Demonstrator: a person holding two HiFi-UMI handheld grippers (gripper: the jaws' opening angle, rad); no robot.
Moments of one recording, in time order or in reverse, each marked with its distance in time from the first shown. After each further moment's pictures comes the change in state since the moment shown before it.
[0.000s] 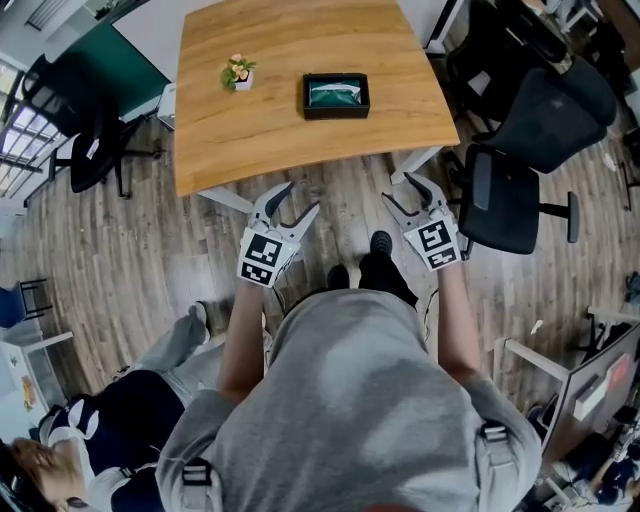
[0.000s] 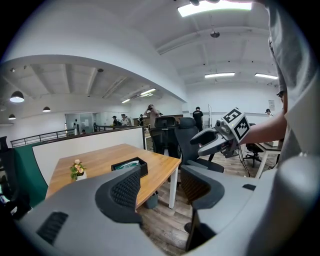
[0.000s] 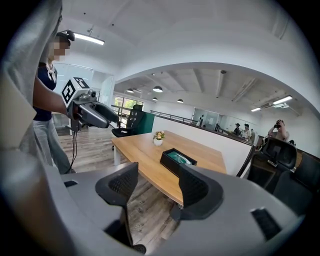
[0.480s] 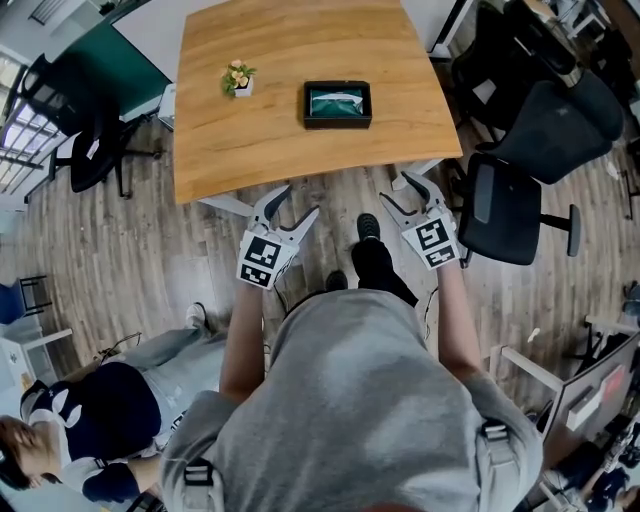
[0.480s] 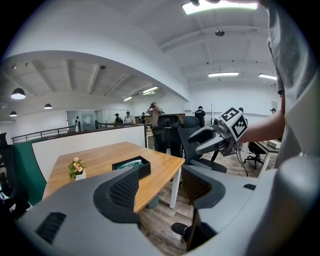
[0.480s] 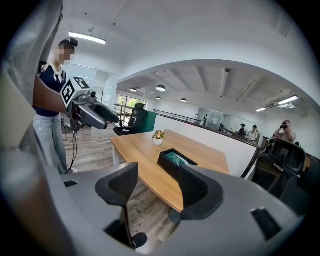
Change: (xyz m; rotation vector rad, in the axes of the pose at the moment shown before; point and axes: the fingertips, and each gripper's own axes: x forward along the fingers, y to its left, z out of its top) left arm 0.031 0.022 0.000 -0.010 0.012 0.015; right arm 0.034 -0.031 0.003 -0.021 0.006 0.040
